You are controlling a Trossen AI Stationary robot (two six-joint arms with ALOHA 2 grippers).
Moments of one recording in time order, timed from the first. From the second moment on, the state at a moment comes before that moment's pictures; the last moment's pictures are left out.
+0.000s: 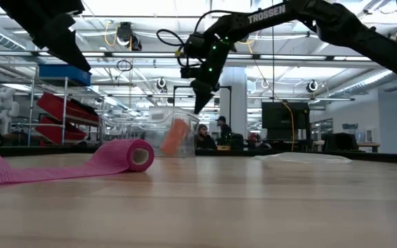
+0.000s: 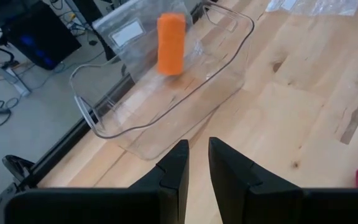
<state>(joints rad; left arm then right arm) -0.22 0.77 0.70 -0.90 -0.79 -0.54 -0.54 2.36 2.35 -1.04 0.10 -0.40</state>
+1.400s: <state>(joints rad) -0.28 0.78 0.70 -0.90 -0.76 -0.63 -0.30 2.19 2.33 -1.22 0.18 -0.16</state>
